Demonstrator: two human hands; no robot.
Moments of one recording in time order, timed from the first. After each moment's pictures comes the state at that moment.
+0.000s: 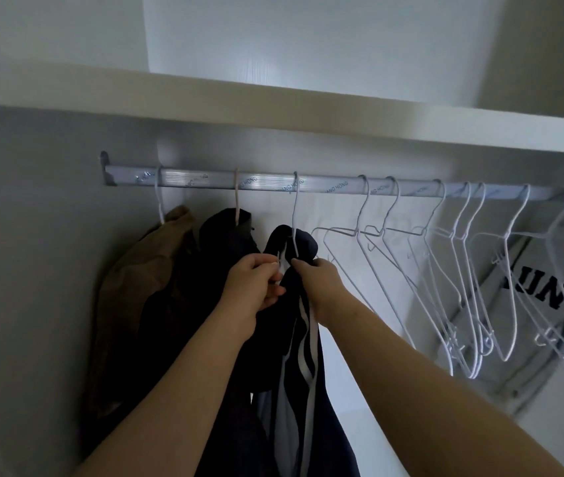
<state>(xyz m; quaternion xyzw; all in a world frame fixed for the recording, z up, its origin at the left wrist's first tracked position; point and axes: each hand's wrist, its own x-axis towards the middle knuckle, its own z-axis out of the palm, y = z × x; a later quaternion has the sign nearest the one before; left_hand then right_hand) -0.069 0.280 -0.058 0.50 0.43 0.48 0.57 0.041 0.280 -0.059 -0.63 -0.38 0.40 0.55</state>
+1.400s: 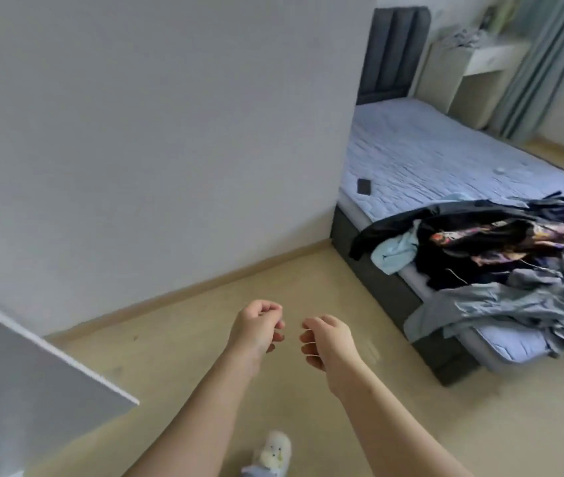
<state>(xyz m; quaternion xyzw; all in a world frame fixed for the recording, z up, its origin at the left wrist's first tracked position) 0.097 -0.601 -0.251 0.77 0.01 -0.29 0.57 0.030 -0.695 -0.266 -0.56 0.44 -0.02 0.70</state>
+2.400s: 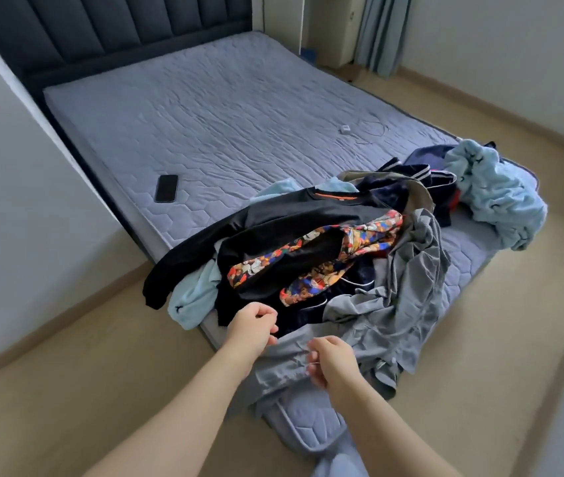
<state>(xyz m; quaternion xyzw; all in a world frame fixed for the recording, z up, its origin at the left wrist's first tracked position) 0.030 -1.336 -0.374 0.79 -0.10 -0.44 0.41 -0.097 -1.392 -0.388 -0.37 0.62 -0.08 0.69</state>
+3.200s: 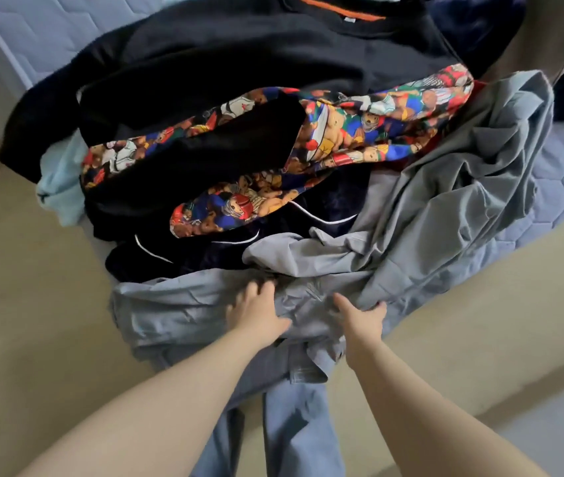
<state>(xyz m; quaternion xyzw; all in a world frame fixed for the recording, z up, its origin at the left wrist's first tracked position) -0.101 -1.549 -0.653 0.85 -0.20 -0.48 -0.06 -0.215 -1.650 -0.669 -0.35 0.75 0.03 0.56</state>
